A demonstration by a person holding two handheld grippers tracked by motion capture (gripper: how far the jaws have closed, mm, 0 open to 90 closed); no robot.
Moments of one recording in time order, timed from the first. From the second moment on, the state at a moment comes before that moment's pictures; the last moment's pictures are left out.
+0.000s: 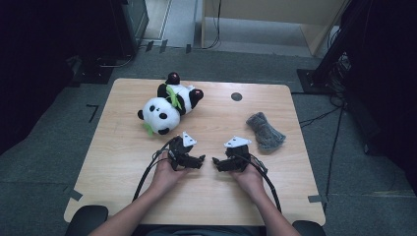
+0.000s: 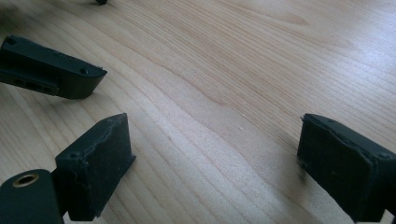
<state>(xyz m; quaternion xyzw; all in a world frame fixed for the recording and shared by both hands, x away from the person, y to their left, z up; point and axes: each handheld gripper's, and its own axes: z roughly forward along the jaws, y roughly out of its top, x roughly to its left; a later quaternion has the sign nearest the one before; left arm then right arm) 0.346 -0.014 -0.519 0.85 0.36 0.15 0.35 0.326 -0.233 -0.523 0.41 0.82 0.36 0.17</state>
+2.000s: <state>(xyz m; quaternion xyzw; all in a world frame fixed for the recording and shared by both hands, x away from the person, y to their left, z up) 0.376 0.026 -0.443 0.84 0.36 0.13 0.39 0.330 -0.268 -0.467 0.45 0.78 0.40 0.16</state>
